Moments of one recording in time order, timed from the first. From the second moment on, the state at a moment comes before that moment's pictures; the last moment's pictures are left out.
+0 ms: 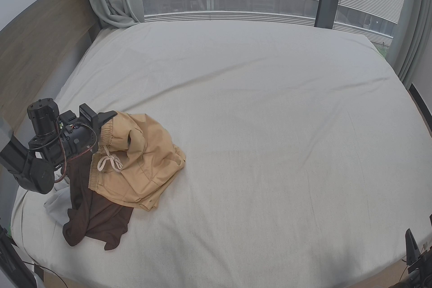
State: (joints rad) left arm 0.02 1.92 -0.72 -1.09 -0.47 -1.15; right arm -0.01 0.02 -0.02 0.00 -0.02 0.00
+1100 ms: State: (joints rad) left arm -0.18 1.77 -0.71 -1.09 -0.42 -1.40; right arm -0.01 0.02 -0.02 0.00 -0.02 0.00
